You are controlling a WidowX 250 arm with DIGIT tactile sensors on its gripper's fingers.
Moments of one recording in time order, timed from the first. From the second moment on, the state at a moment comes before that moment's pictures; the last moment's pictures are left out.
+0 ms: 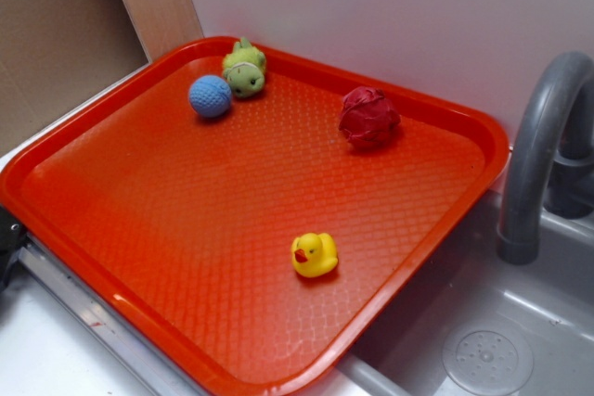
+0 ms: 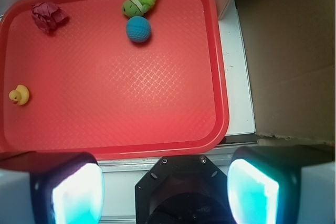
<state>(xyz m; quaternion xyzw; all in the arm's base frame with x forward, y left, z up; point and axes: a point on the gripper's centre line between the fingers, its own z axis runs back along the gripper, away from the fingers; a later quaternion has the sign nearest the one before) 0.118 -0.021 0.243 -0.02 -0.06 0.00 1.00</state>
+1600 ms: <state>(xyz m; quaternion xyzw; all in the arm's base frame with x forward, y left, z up) 0.217 -0.314 0.083 0.00 -0.03 -0.50 0.87</state>
